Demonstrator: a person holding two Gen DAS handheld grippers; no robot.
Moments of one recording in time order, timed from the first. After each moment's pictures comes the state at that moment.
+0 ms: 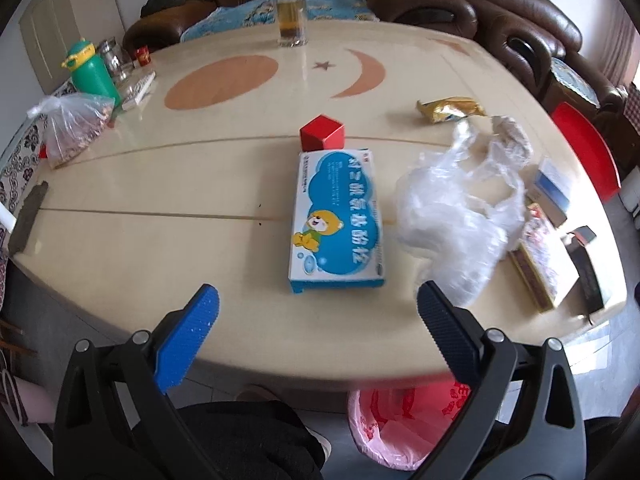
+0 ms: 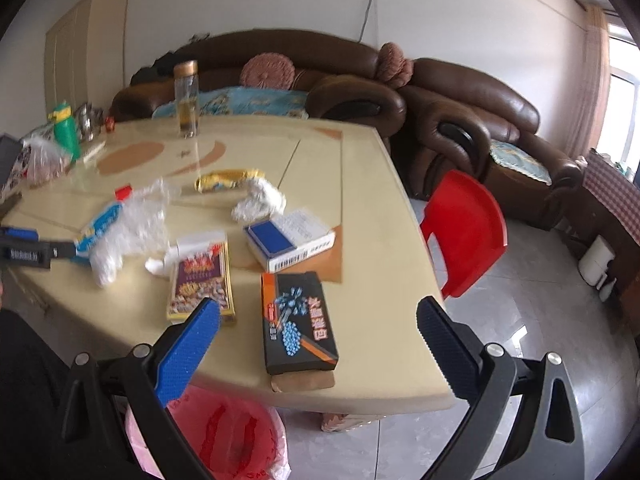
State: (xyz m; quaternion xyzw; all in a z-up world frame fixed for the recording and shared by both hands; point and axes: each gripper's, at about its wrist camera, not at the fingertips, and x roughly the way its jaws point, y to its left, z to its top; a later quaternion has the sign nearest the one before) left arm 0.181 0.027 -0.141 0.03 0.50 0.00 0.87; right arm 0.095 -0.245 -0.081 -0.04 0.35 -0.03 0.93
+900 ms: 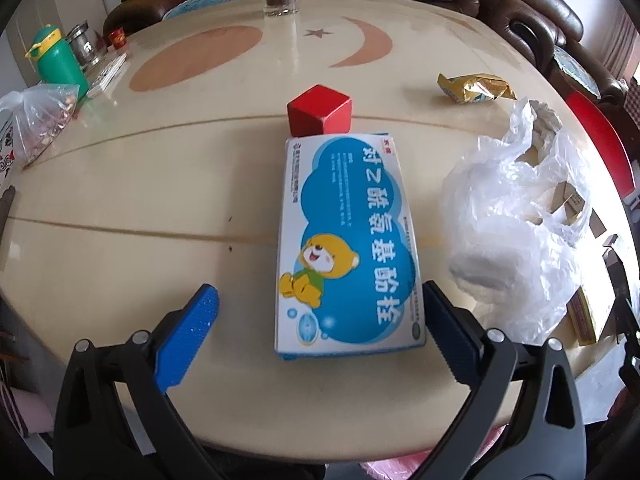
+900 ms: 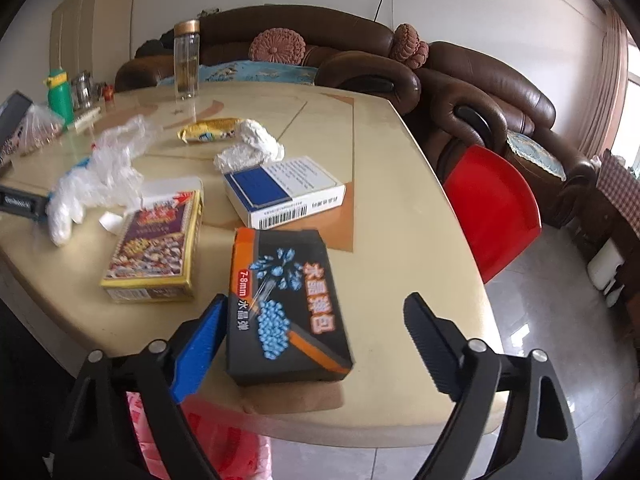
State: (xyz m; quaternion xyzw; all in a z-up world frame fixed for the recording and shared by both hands) left arm 0.228 0.026 -0.182 0.02 0.52 -0.02 0.85; right arm 0.125 -0.254 -0.145 -0.06 0.38 -0.02 0.92
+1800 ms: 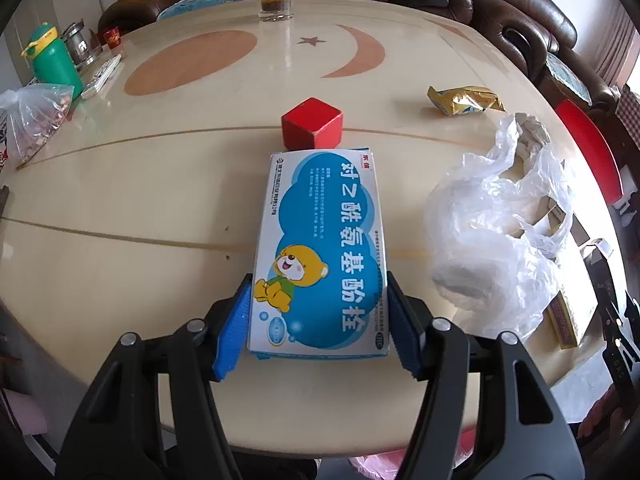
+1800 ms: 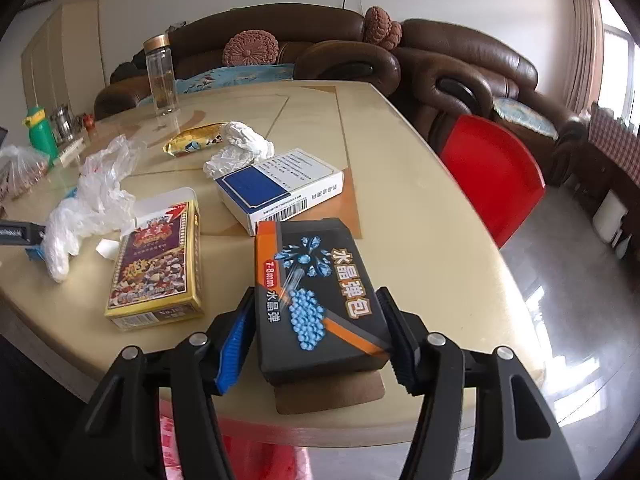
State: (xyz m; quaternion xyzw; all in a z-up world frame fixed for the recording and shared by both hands) left arm 0.230 0.032 -0.174 0.01 0.52 -0.04 0.85; right arm 0.129 -0.251 -0.149 0.01 0.38 -0.05 0.92
